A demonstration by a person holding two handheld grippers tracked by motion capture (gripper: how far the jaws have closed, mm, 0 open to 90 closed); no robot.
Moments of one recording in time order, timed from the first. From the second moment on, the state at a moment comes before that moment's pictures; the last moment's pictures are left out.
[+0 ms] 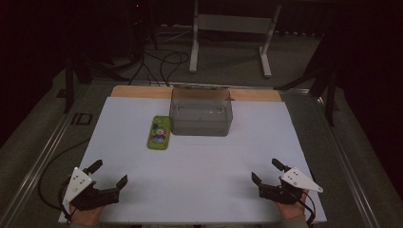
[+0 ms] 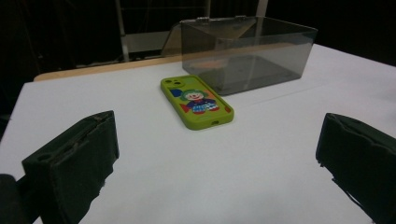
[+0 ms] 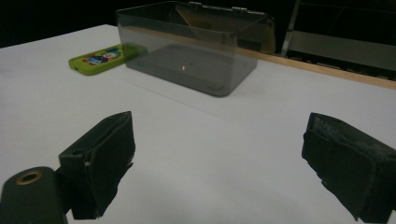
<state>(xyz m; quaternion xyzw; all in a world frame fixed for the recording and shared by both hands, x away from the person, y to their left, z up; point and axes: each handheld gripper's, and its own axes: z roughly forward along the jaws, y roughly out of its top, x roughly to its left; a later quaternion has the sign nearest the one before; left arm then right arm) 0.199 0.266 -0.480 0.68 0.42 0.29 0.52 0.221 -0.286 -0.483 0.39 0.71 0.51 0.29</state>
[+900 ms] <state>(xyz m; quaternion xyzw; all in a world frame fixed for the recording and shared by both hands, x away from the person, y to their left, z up) 0.199 0.266 -0.479 0.67 0.44 0.29 0.52 0.222 -0.289 -0.484 0.40 0.70 0.51 0.30</state>
